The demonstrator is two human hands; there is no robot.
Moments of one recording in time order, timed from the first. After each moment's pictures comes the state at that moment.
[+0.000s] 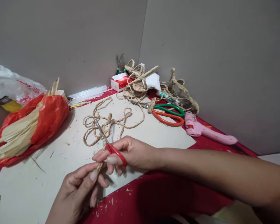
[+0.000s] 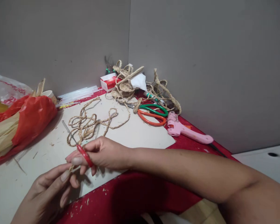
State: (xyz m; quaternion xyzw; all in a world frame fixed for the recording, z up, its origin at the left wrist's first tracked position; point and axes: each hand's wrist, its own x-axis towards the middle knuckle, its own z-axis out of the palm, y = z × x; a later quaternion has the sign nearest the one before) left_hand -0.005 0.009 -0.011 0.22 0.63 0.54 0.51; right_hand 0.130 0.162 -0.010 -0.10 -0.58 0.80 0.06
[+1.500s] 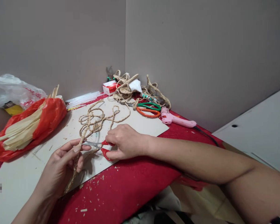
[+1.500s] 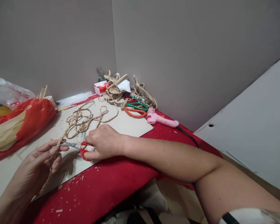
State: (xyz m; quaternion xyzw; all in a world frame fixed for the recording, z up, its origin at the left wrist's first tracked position) left_hand -0.029 0.006 -0.007 0.29 0.57 0.62 0.46; right_hand 0.151 0.146 -0.024 -0.11 -0.97 0.06 0.21
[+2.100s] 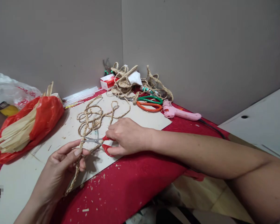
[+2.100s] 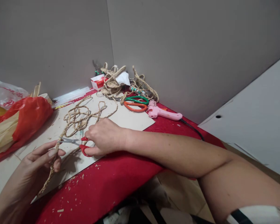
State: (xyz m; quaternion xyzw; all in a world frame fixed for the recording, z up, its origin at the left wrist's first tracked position) left_hand -0.029 0.005 -0.006 0.27 0.61 0.59 0.46; right_hand 0.156 0.148 -0.012 -0.14 -0.98 0.03 0.13
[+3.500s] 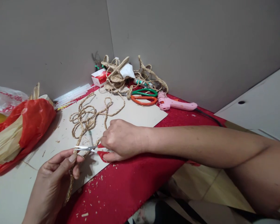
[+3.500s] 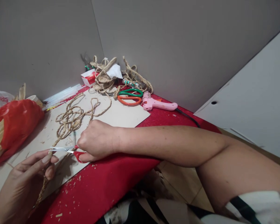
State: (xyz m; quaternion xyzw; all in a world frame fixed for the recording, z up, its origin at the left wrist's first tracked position) left_hand -0.021 0.005 -0.008 0.23 0.64 0.59 0.43; right_hand 0.158 0.146 -0.012 -0.07 -0.99 -0.01 0.09
